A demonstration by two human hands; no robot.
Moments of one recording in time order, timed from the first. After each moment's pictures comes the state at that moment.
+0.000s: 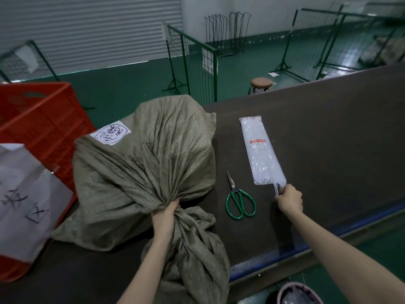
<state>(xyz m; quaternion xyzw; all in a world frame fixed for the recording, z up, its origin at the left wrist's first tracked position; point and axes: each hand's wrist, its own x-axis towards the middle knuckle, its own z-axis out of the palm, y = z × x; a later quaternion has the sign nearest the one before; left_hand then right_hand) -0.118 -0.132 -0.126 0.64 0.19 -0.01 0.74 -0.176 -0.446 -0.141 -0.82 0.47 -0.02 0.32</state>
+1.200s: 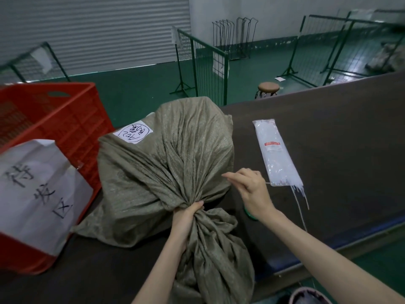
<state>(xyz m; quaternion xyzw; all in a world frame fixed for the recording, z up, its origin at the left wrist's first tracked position) -0.128 -0.111 -0.101 0.58 0.21 -0.21 0.76 -0.149 -0.297 -0.071 -0.89 -0.06 -0.30 0.33</state>
